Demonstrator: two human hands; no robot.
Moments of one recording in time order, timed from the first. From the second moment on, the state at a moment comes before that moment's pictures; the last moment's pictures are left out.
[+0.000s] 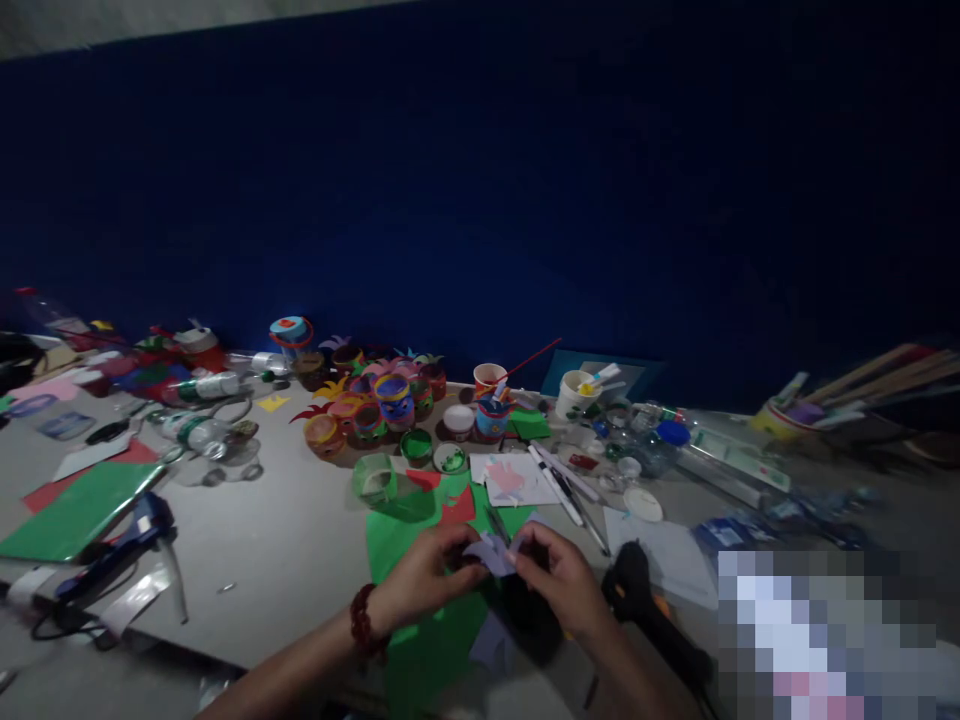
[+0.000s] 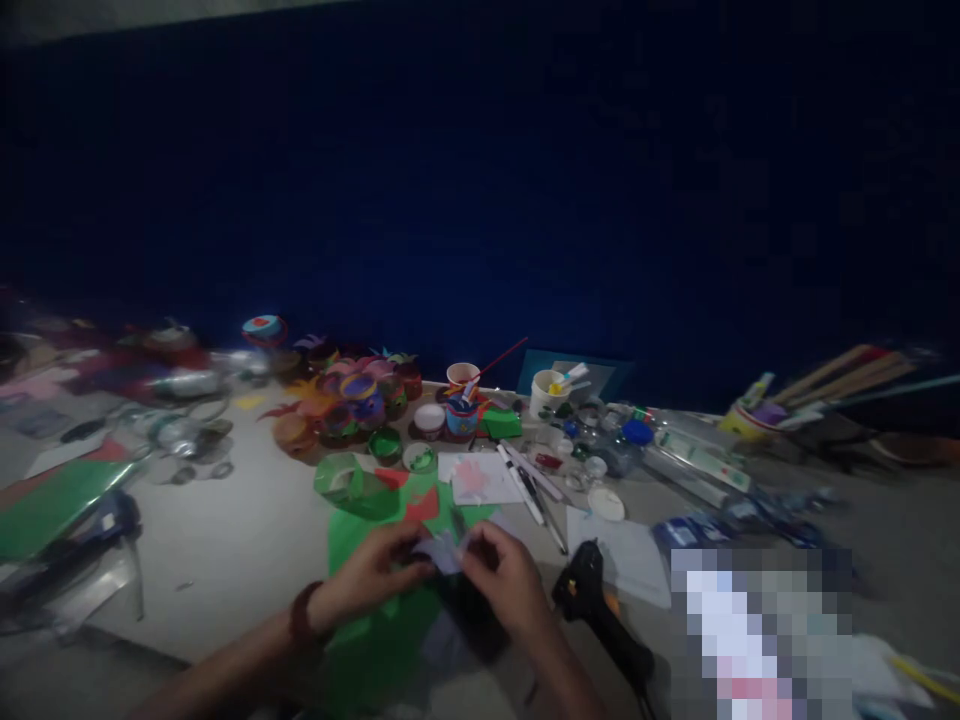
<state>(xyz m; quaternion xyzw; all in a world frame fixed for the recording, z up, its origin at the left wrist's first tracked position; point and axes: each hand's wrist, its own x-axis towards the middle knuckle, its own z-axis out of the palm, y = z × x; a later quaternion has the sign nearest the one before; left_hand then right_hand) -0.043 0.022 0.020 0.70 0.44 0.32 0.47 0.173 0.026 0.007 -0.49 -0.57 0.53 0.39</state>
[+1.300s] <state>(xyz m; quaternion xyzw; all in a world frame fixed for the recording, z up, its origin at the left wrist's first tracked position) -0.069 0.017 -0.011 0.78 0.34 0.36 0.39 0.167 0.058 0.001 -0.47 -0.58 0.49 0.45</state>
